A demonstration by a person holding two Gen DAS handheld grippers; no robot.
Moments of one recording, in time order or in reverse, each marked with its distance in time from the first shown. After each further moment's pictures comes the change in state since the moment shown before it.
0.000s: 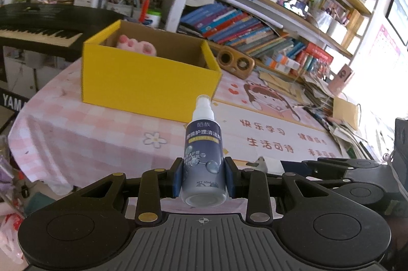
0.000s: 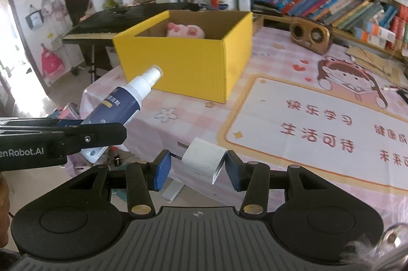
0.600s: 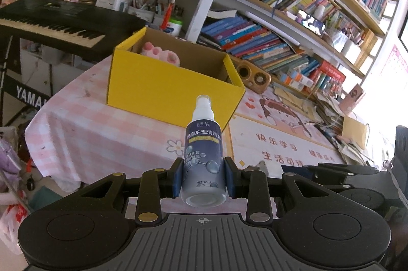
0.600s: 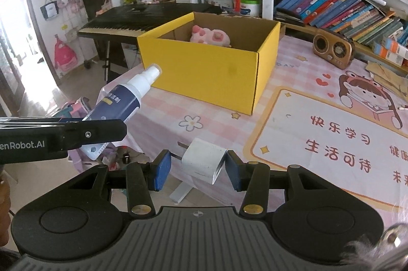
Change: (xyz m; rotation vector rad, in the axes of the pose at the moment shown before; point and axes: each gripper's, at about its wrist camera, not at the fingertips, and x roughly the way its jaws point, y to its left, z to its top) left arm -0.015 0.024 0.005 -0.074 -0.047 0.042; right arm 0.012 0.024 0.016 -0.064 0.001 0.046
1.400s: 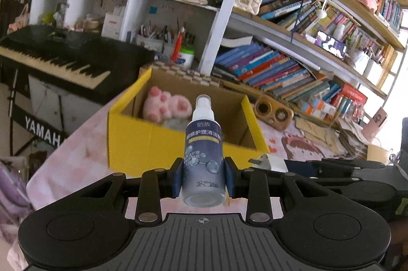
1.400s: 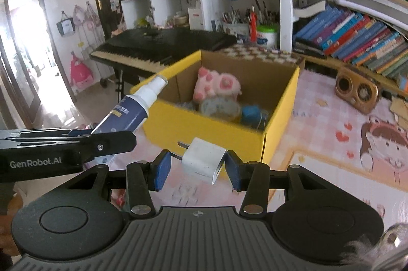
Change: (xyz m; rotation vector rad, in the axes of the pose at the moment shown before) left arm 0.054 -0.004 0.078 0.036 -0.105 0.090; right arm 0.047 -0.035 0.088 -0.032 -0.099 0.103
